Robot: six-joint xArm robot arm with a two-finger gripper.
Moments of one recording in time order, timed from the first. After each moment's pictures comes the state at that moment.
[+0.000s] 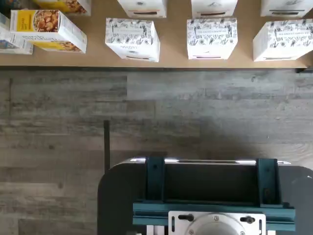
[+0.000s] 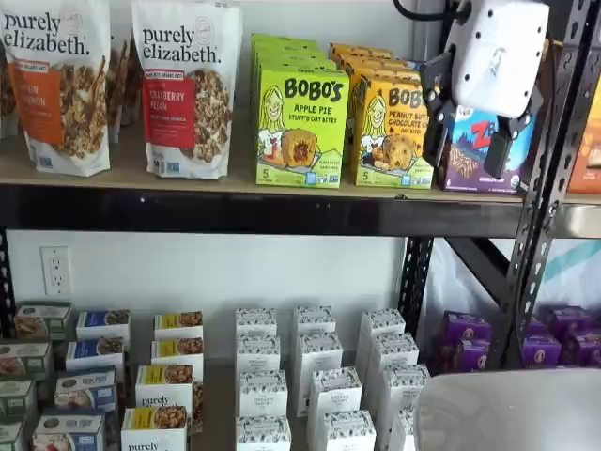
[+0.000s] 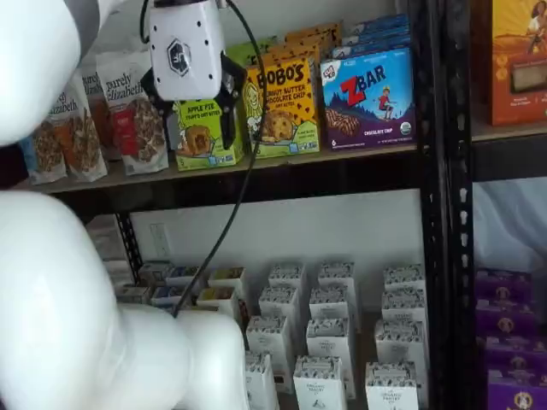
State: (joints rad) arm -0.04 -0.87 -1.11 0.13 1.99 0.02
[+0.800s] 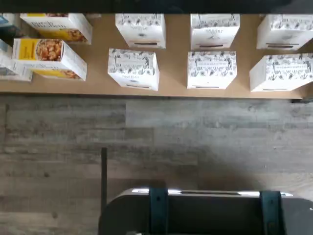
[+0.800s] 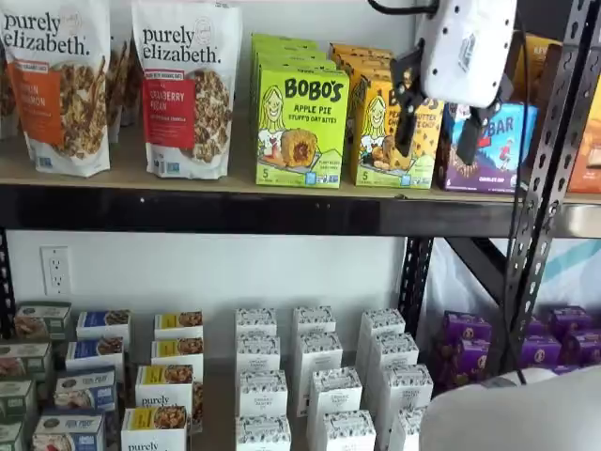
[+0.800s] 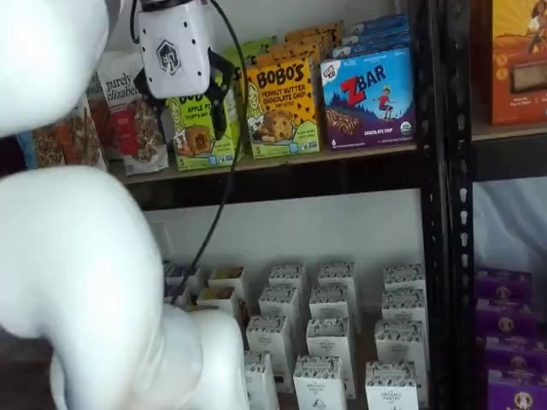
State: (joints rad) arm 0.17 -0.84 -1.11 0.07 1.87 0.20
